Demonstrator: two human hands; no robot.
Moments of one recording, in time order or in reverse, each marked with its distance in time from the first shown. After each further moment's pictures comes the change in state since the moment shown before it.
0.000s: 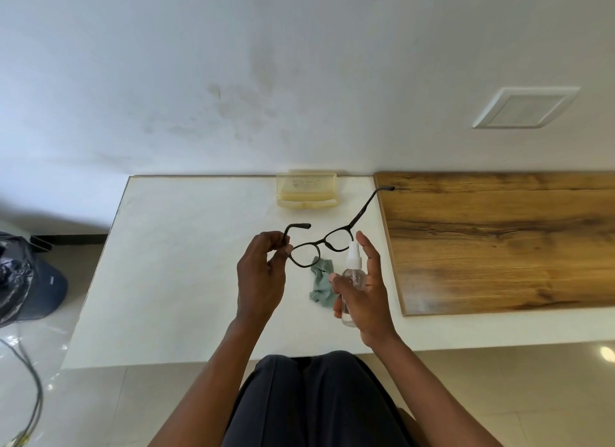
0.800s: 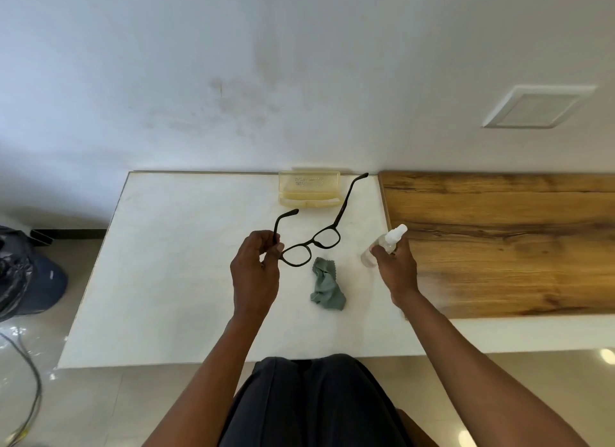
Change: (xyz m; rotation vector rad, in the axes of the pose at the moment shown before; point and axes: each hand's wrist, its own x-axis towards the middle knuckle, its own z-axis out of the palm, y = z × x) left_hand 0.008 -0.010 0.002 0.018 0.056 -0.146; right_hand 0.090 0.039 -0.053 -0.330 0.274 0.112
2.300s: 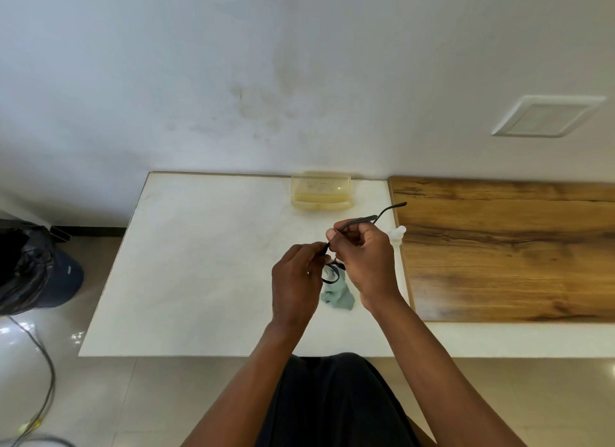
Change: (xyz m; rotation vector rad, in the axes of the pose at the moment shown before) left_hand -0.029 0.023 0.013 0.016 -0.055 0.216; right_hand -0.091 -0.107 0.030 0.145 -0.127 -0.226
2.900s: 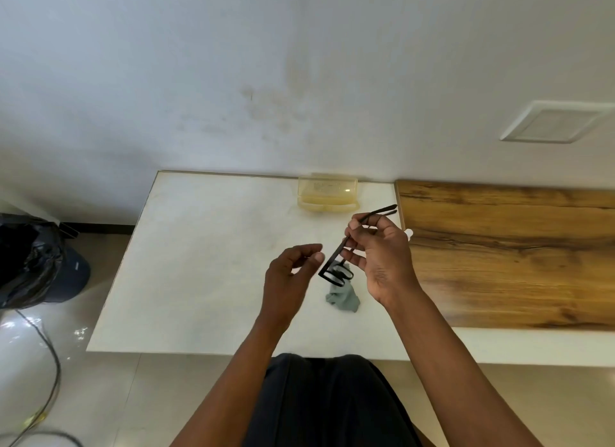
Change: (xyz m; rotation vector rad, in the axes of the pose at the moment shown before) left_hand 0.004 -0.006 -0.024 -0.437 -0.175 -0.462; right_hand 0.008 -0.015 -0.006 0.416 -0.034 0.286
